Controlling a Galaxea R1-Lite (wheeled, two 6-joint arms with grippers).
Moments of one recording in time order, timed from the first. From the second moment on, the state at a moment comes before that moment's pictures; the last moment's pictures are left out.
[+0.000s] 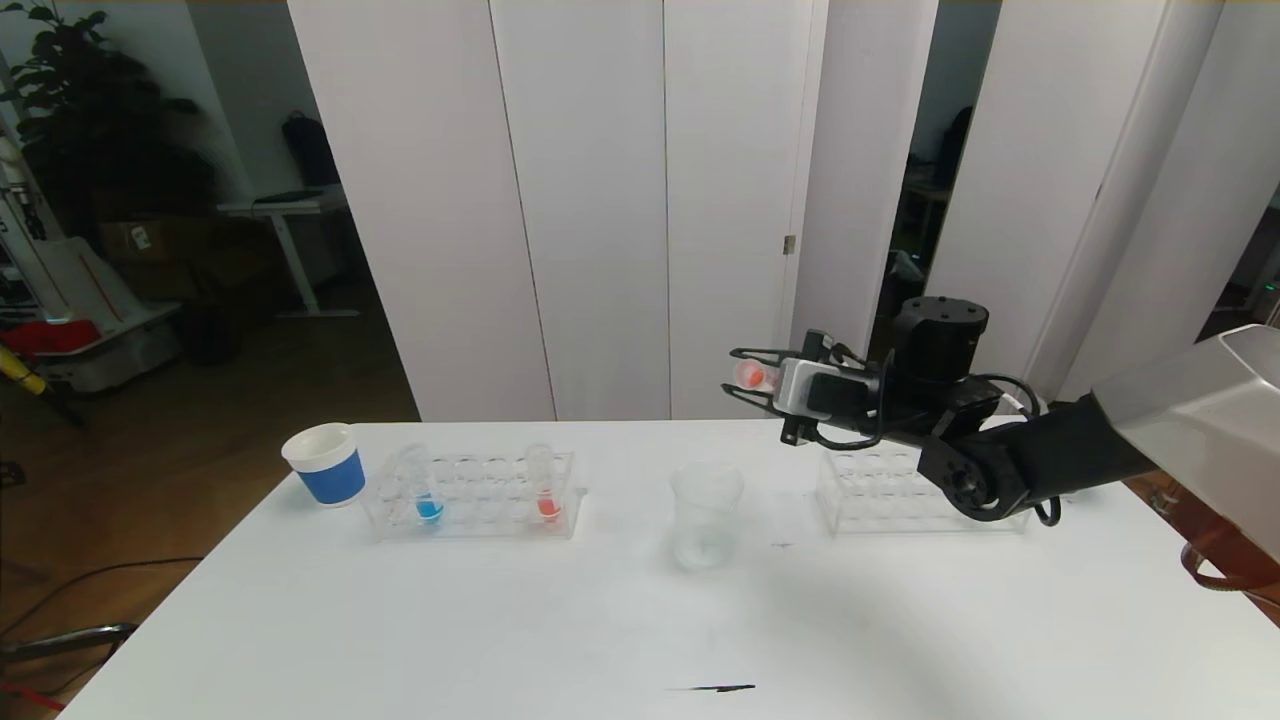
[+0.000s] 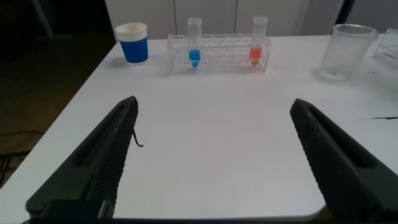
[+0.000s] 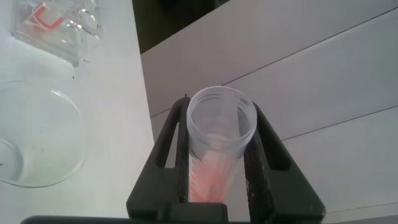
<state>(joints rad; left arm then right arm) 0.00 0.00 0.00 -0.01 -0.01 0.00 0.36 2.26 -1.32 -0.90 0.66 -1.04</state>
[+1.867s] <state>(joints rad) 0.00 0.00 0.00 -0.01 -0.01 0.00 0.37 2.38 -1.48 -0.95 0.69 -1.57</state>
